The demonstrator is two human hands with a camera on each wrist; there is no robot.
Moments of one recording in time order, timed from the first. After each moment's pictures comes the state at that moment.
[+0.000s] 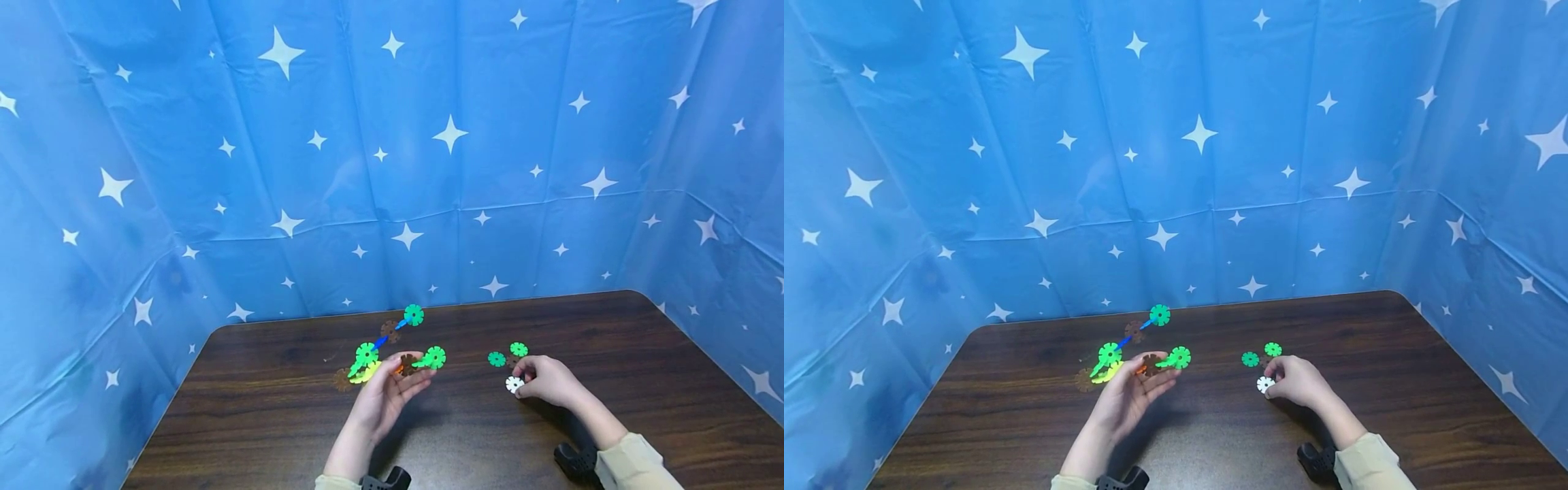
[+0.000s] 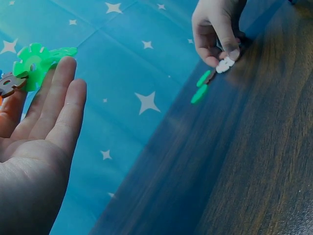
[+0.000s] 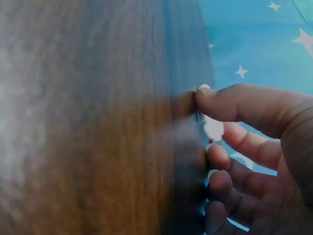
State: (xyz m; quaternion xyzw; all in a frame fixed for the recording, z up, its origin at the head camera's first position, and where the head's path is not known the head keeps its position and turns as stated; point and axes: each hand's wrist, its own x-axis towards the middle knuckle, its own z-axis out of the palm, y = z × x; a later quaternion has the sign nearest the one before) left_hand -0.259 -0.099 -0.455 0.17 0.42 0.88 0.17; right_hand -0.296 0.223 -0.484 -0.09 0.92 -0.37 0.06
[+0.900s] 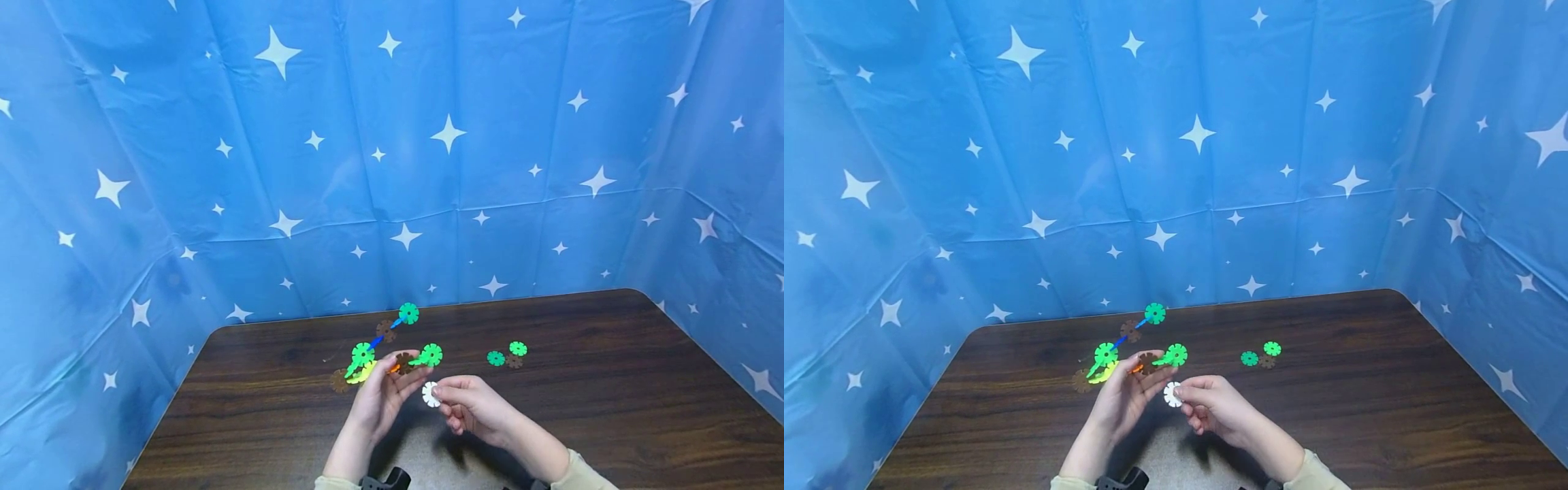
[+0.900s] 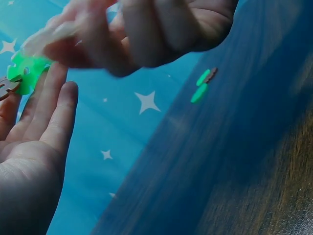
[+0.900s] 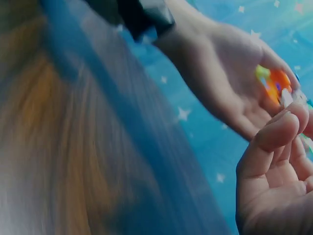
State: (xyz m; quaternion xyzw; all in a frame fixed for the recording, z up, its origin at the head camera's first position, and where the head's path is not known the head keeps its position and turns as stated) left_hand -0.259 -0.095 -0.456 0.13 0.44 0.88 0.13; right_hand -0.251 0.104 -0.457 -0.13 0.55 -0.77 0.30
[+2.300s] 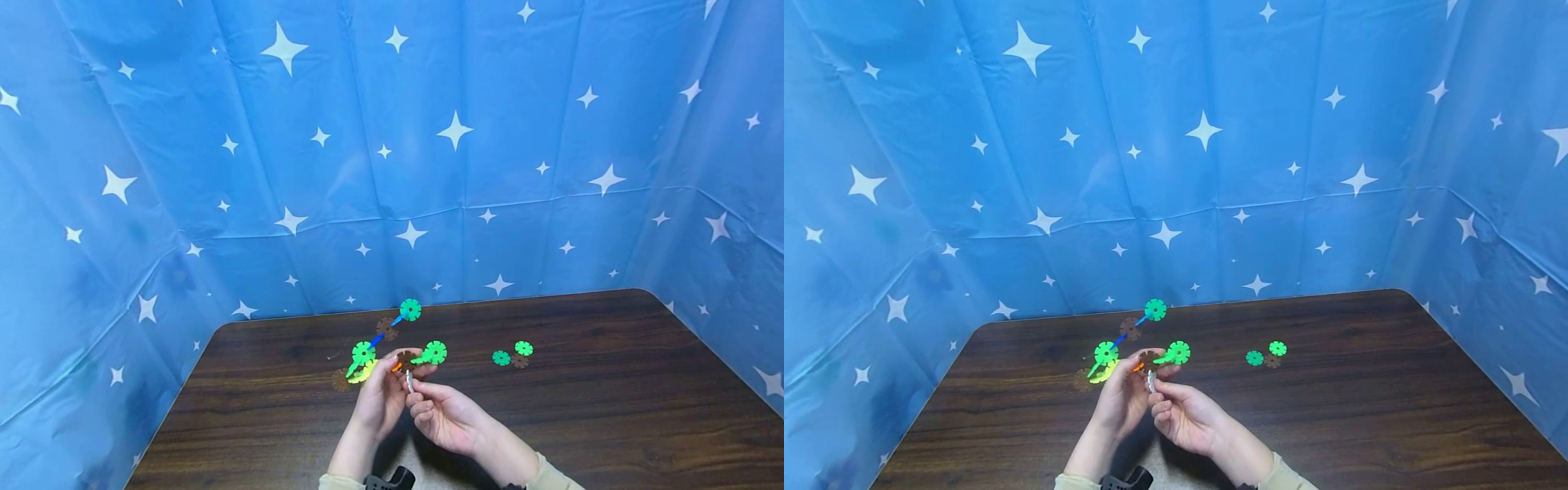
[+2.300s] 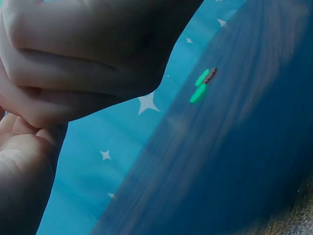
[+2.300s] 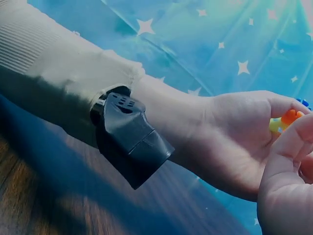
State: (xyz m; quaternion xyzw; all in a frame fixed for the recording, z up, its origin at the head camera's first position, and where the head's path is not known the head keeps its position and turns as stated) left_hand -0.257 -0.098 -0.454 0.19 0.44 0.87 0.12; right_hand -0.247 0.055 -0.456 -0.06 0.12 -0.87 0.47
